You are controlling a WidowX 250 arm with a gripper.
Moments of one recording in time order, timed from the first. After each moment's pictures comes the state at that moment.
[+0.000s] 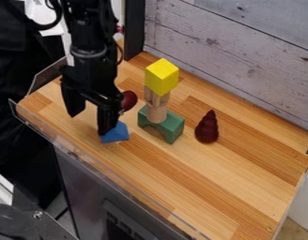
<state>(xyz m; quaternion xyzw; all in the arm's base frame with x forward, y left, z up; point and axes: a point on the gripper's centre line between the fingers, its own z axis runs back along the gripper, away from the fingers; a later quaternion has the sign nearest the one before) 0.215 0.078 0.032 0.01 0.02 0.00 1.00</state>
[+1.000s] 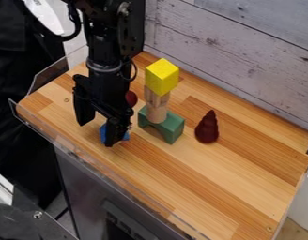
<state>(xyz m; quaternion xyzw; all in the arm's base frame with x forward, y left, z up) 0.218 0.065 0.019 0.02 0.04 -0.04 1.00</state>
